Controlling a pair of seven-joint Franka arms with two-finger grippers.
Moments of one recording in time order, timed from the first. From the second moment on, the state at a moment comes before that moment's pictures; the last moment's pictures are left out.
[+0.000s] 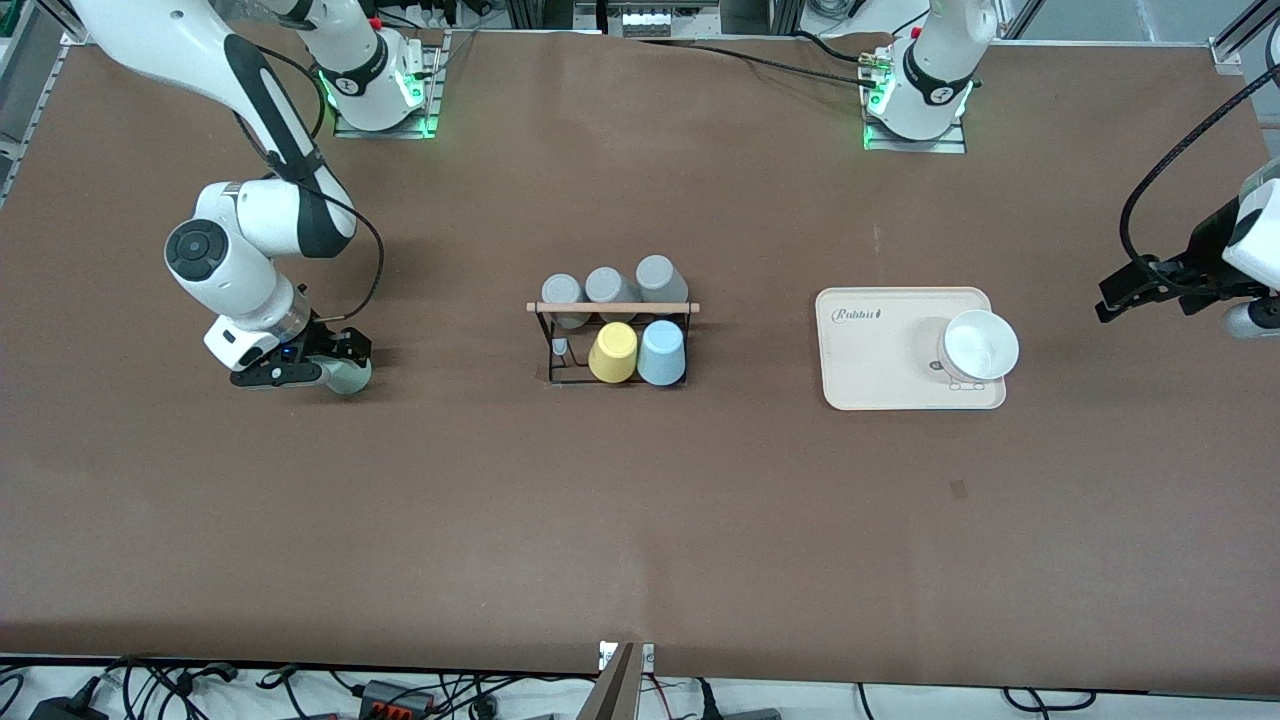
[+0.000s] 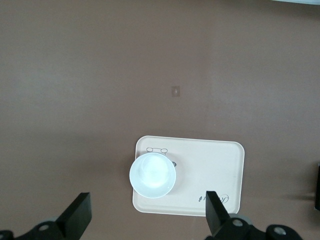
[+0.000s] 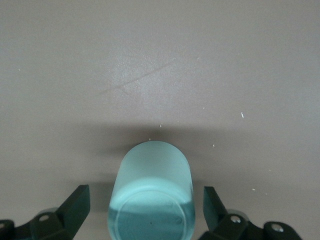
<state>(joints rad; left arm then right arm) 0.11 0.05 -0.07 -1.67 0.00 1.80 -0.07 0.12 0.34 -0.05 -2.25 -0.02 2.67 -0.01</state>
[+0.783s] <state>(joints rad) 0.11 0.05 -0.08 -1.65 0.00 1.76 -0.07 0.12 0.34 -0.05 -2.25 -0.02 2.67 -0.01</state>
